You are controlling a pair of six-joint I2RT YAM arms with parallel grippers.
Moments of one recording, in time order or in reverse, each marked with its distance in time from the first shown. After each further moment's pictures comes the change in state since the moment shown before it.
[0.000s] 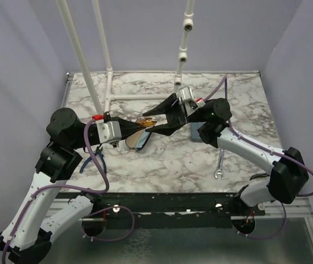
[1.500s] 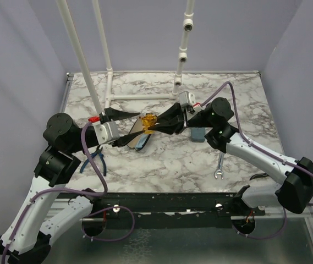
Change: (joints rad) left arm 0.000 -0.036 -0.039 0.049 -0.089 -0.012; right arm 0.003 -0.118 -0.058 -0.314 0.089 -0.201
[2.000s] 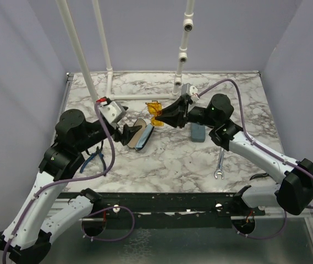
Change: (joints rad) left arm 0.000 0.008 -0.023 -0.118 -0.325 -0.142; right arm -0.091 -0.014 -0.026 -0.177 0.173 -0.032
